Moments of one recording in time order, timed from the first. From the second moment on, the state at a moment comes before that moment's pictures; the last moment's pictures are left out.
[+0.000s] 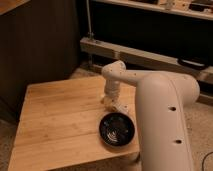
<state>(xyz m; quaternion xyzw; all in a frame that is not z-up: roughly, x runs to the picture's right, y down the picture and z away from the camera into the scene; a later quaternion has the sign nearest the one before) 0.035 0.073 0.906 -0.33 0.13 0.40 0.84</state>
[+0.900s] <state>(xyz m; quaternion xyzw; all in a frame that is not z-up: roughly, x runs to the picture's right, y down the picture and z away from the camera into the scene) 0.038 0.012 0.866 -0.18 0.19 0.40 0.88</state>
